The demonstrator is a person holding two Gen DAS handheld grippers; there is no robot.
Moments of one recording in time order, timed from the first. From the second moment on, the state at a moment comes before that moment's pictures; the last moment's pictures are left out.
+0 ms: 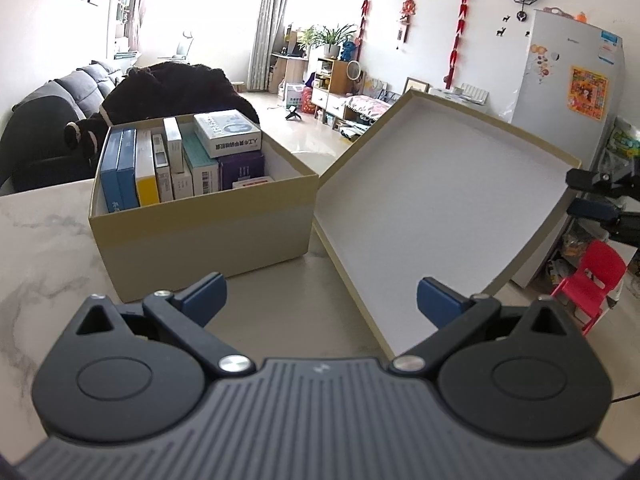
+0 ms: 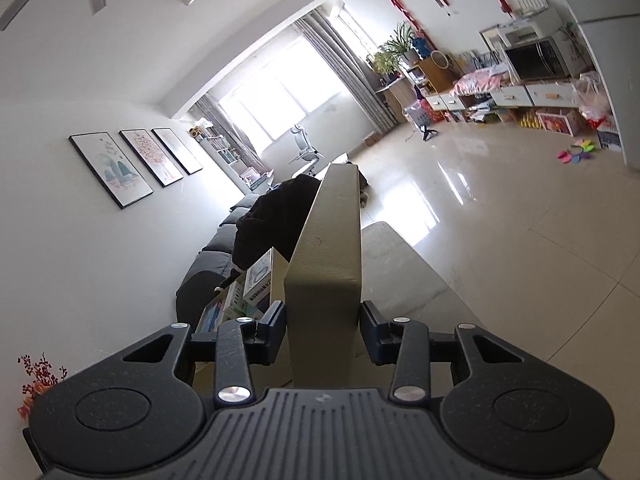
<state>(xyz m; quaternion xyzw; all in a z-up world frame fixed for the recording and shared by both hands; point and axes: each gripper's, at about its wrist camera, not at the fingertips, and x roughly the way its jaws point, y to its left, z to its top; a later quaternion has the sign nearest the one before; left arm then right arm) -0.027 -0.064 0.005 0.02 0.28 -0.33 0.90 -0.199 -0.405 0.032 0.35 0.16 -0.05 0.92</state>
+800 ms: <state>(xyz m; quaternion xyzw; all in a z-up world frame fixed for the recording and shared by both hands) -0.014 -0.078 0.051 -0.05 0.29 -0.46 0.83 -0.231 -0.351 0.089 0.25 0.13 0.02 0.96</state>
